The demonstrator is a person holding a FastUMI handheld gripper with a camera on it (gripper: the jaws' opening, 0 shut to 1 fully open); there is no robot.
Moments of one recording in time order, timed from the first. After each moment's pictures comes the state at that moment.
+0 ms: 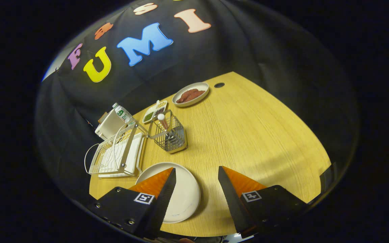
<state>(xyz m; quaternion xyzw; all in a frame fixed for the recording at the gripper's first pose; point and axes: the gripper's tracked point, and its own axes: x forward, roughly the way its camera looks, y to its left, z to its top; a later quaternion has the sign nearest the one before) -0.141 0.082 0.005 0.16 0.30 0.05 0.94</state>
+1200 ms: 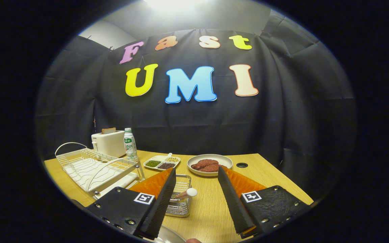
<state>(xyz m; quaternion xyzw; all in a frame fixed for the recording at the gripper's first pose) -0.008 0.137 0.050 -0.01 -0.02 0.10 1.00</state>
